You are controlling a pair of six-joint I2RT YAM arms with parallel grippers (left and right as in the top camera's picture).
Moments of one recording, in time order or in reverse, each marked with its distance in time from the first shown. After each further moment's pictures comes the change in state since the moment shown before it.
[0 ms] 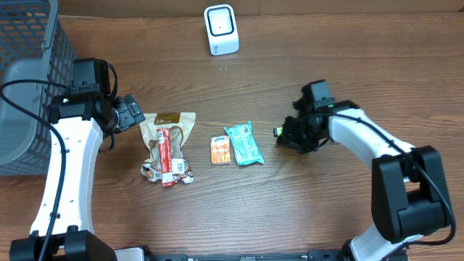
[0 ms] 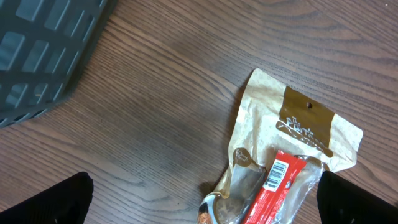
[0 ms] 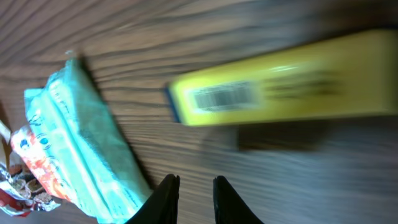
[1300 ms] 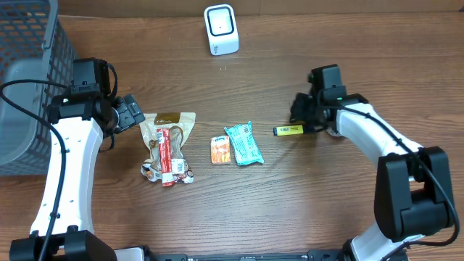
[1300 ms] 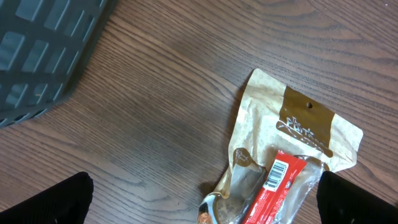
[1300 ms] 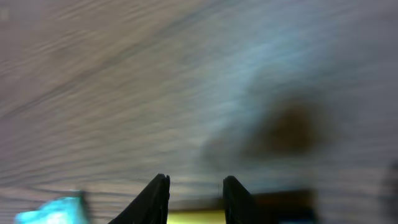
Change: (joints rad) left arm 0.000 0.000 0.000 0.000 0.000 0.000; right arm -0.048 0.000 0.050 0.206 0.271 -0.017
